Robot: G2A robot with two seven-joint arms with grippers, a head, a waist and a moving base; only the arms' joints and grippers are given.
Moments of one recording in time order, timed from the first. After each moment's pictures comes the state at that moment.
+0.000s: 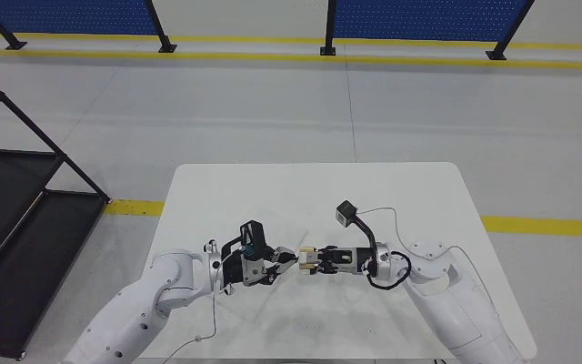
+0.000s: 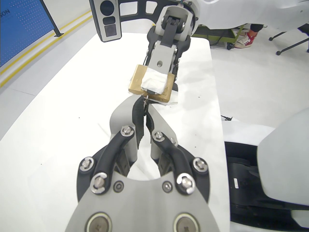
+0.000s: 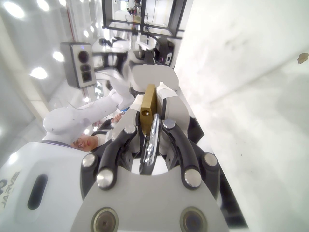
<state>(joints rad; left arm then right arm) 1.57 -0.86 -1.21 -1.90 1.04 -0.75 -0.11 -1.23 -1.16 1.01 -1.59 0.33 -0.08 1.10</state>
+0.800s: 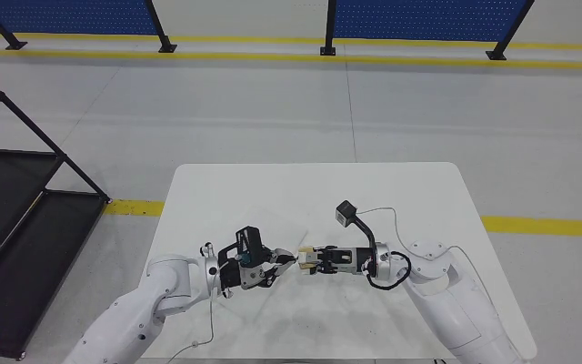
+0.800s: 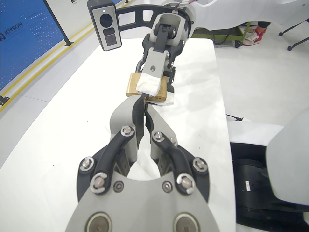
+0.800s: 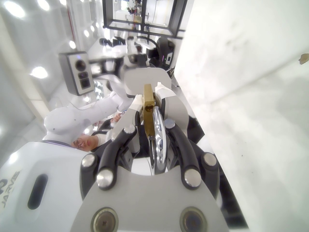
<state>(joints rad) 1.63 -0.86 -1.25 -1.95 1.15 -0.73 -0.02 -1.23 -1.16 1.01 -1.59 0.33 -0.08 1.10</state>
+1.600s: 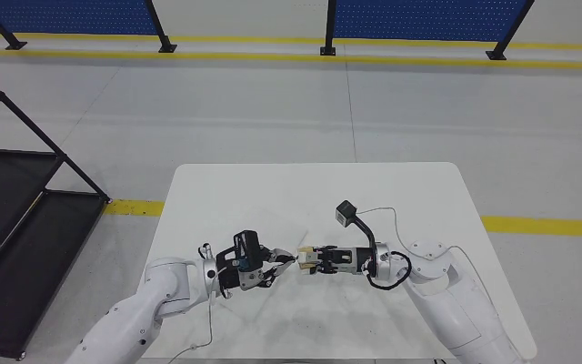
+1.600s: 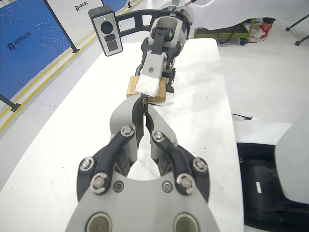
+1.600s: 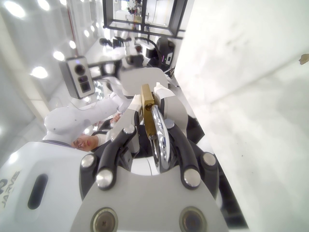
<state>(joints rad) 1.66 -0.87 -1.27 -1.96 1.24 -0.71 0.07 -1.23 -1.16 1.01 -1.59 0.33 -0.08 1.10</state>
